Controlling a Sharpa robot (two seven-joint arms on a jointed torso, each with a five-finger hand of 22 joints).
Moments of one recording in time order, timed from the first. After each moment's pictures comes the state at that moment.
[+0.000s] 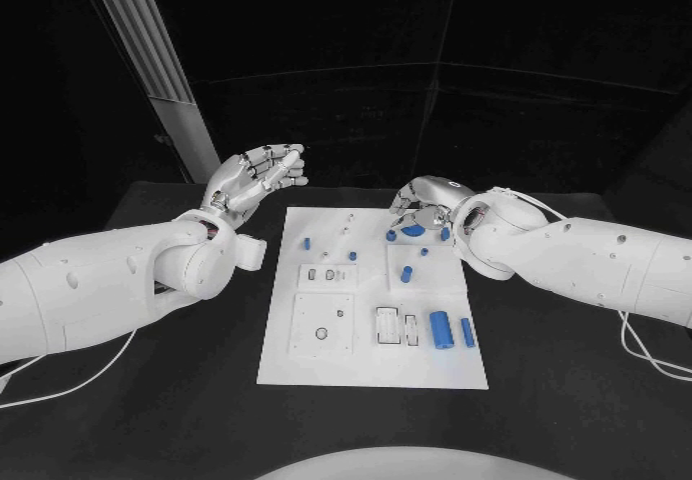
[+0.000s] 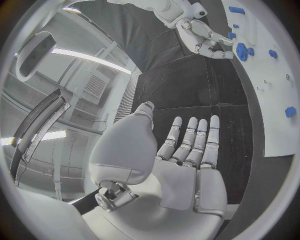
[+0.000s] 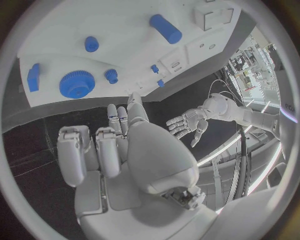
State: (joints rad) left arm 1.32 -0.80 -0.24 1.41 -0.01 -0.28 0.68; left_hand 1.23 0.00 -0.08 0.30 0.42 0.48 0.16 0.40 0.08 0.33 0.26 0.74 0.06 0.17 0.25 0.94 0.06 0.09 0.39 0.29 0.33 0.57; right arm 1.28 -0.65 -0.13 1.29 -1.39 -0.35 -0.11; right_hand 1.58 0.21 -0.32 0.06 0.05 0.80 0.16 0.33 0.06 0.86 0.11 0.35 0.06 1.47 0.05 1.55 1.31 0.01 1.47 0.16 1.57 1.31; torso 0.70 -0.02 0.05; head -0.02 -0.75
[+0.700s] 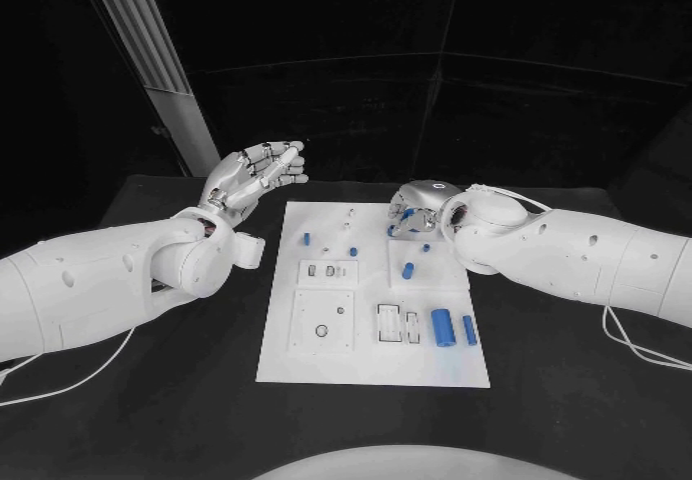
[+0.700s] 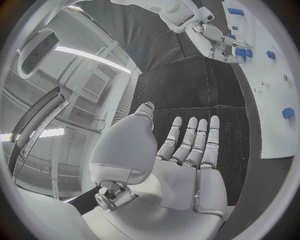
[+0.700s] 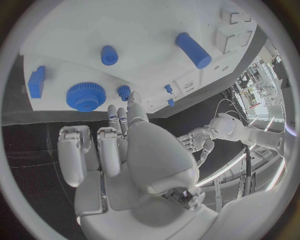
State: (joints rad) left arm 1.33 -0.79 -0.24 1.41 -0.01 -0.26 0.68; left_hand 1.23 0.01 -0.08 0.30 0.42 0.48 0.16 0.41 0.08 0.33 0.26 0.74 0.07 0.17 0.25 0.94 0.06 0.09 0.38 0.29 0.33 0.57; right arm 1.27 -0.59 -0.13 1.23 -1.53 -0.25 -0.20; right_hand 1.60 0.20 -0.32 0.06 0.05 0.80 0.16 0.29 0.06 0.85 0.10 0.33 0.06 1.47 0.04 1.55 1.31 0.01 1.47 0.15 1.57 1.31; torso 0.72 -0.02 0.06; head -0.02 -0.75
